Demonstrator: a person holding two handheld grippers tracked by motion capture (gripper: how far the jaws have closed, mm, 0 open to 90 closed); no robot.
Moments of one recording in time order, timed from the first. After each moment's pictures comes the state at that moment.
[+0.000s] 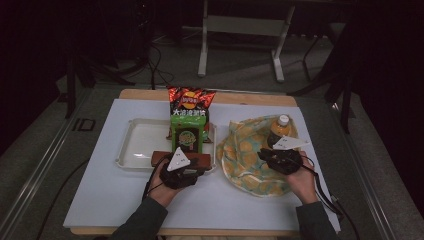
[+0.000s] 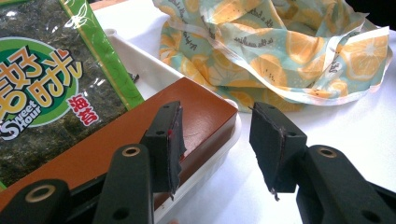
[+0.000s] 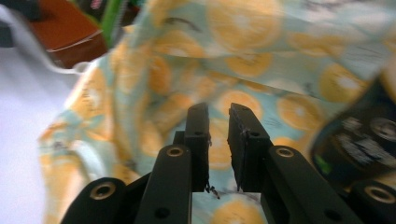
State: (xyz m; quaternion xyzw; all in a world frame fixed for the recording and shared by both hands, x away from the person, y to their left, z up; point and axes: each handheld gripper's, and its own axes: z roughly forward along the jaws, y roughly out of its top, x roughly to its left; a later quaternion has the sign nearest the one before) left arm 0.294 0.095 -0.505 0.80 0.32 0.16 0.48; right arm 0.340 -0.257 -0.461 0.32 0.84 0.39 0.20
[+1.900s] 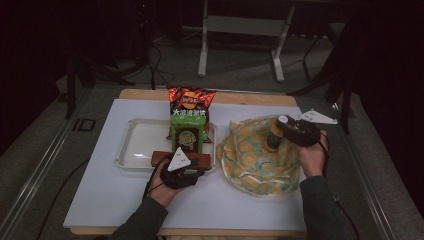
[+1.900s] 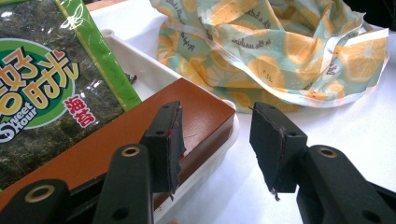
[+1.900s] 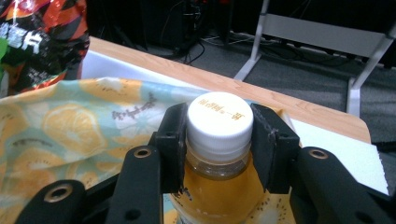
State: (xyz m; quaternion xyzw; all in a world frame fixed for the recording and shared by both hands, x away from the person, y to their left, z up) left arm 0.294 0.094 -0.506 0.81 0.31 0.16 0.48; right arm 0.399 -0.303 -0.430 0.41 0.73 0.46 0.28
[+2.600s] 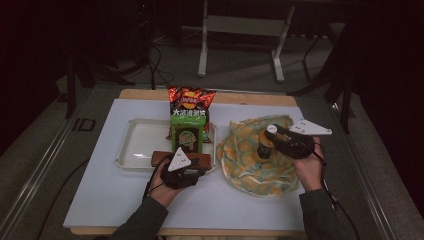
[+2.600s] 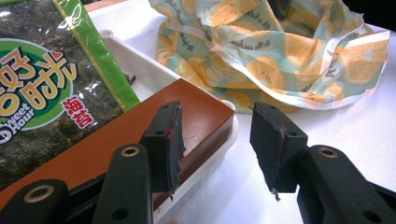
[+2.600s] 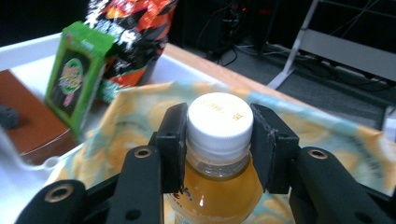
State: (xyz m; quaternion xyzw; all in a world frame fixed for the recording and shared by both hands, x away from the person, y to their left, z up) left arm 0.295 0.093 -0.506 0.80 0.31 0.16 0.48; right arm 0.353 -0.270 -0.416 0.34 0.77 0.47 0.26
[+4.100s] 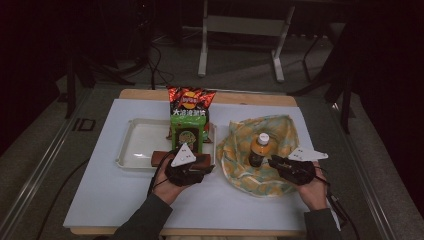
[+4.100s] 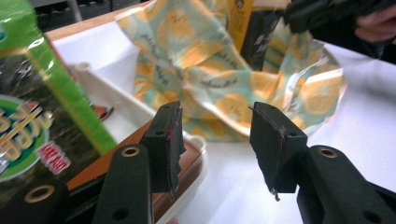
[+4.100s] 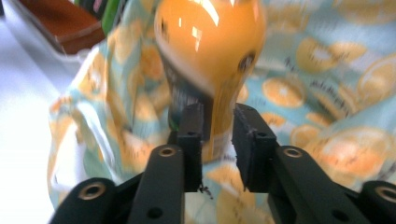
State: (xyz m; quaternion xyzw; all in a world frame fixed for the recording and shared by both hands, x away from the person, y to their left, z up) left arm 0.296 0.078 -0.479 0.80 0.29 0.14 0.50; right arm 0.315 -0.292 -0.475 0.33 0.82 0.42 0.20
